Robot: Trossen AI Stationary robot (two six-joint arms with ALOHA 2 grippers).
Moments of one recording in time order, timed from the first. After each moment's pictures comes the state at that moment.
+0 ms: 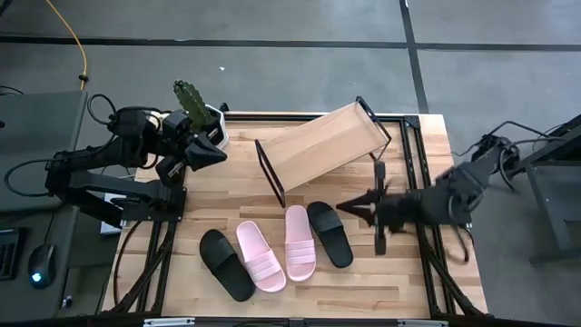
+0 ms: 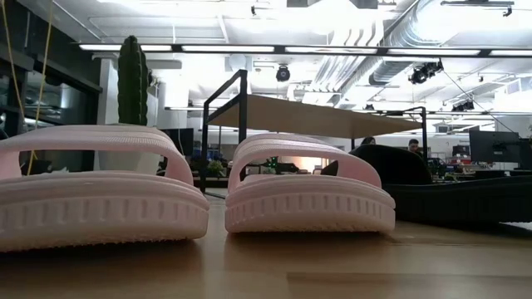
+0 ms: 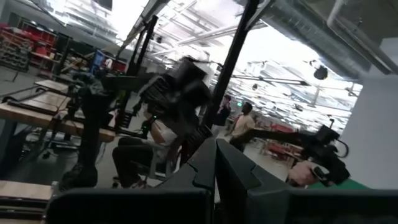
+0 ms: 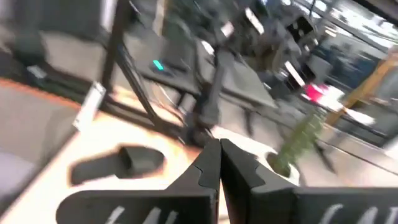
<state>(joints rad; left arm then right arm) 0.26 0.83 0.99 0.16 0.45 -0.50 0.65 1.32 1.61 -0.54 0.70 -0.29</state>
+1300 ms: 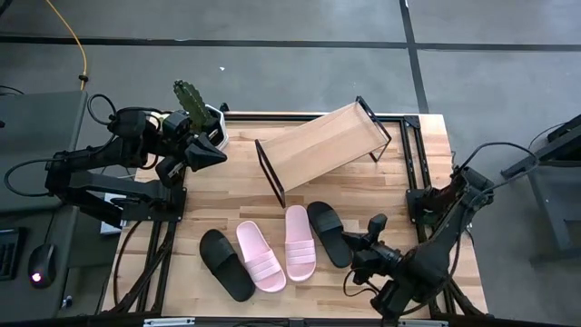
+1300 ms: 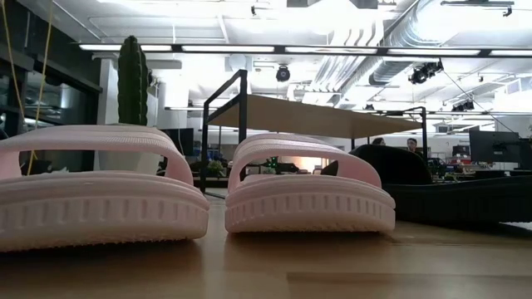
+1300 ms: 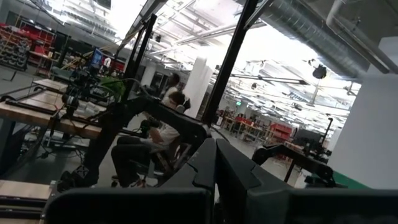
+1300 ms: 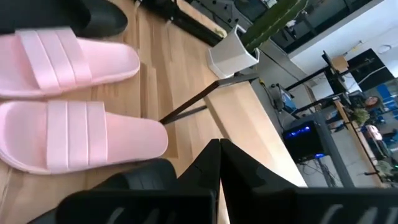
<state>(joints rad) 0.26 0.83 0.99 0.15 0.46 -0.50 0.87 1.75 1.66 -1.36 1.12 0.61</state>
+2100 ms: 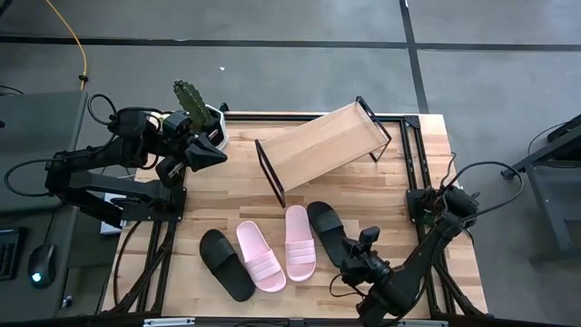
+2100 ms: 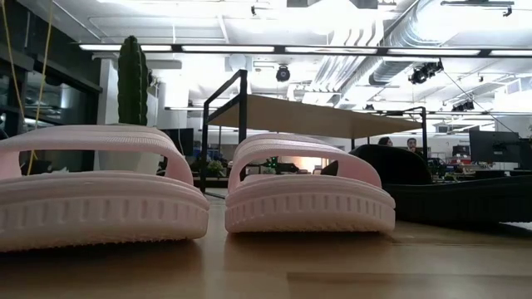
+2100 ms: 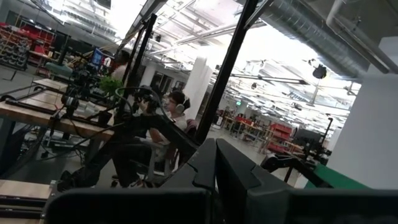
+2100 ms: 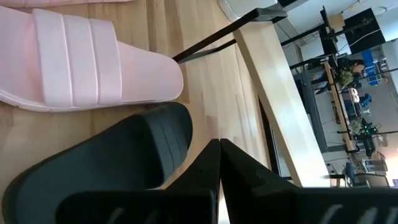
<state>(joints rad) 0.25 0.83 0.99 0.15 0.46 -0.50 0.87 1.96 1.66 -1.57 1.00 0.90</state>
